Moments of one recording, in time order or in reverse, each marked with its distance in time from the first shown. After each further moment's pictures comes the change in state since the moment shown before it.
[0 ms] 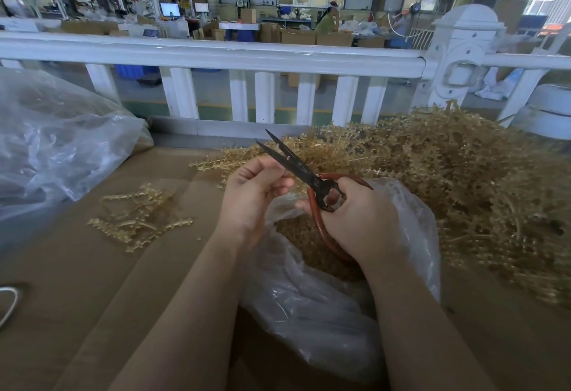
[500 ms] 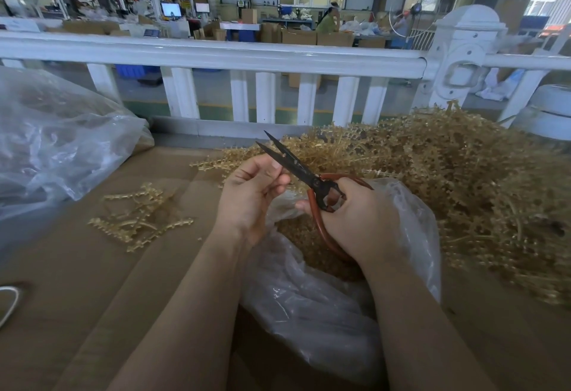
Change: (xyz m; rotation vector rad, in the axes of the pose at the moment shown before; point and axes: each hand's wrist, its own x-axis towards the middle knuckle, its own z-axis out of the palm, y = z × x) left_hand 0.000 0.002 0.000 -0.105 0.008 -0.025; right_hand 0.000 0.001 0.003 -0.004 0.009 0.006
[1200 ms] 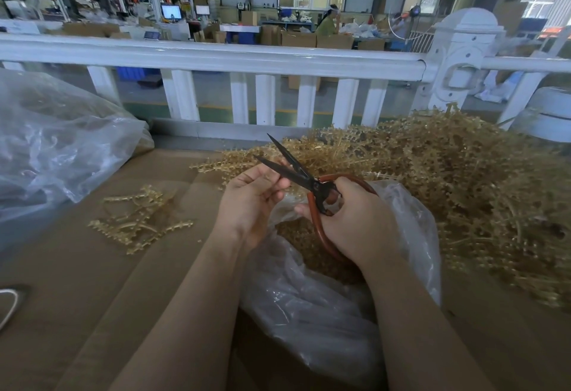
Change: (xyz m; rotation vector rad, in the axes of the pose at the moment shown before) left_hand 0.000 -0.001 0.000 -0.082 0.047 -0.099; right_hand 0.001 0.001 0.000 0.006 -0.047 -0.017
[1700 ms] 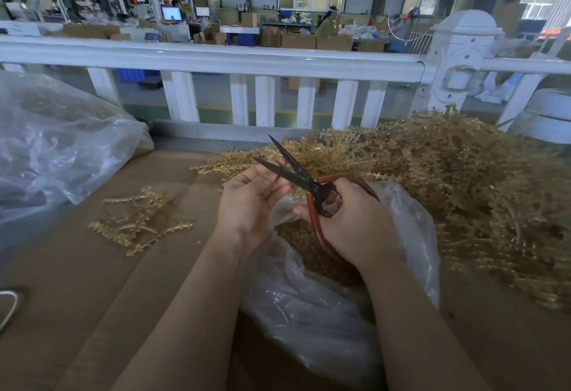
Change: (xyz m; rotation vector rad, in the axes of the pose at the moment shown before) left_hand 0.002 -0.001 0.003 -0.034 0.035 0.016; right_hand 0.001 0.000 -0.001 -0.005 -0.026 0.026
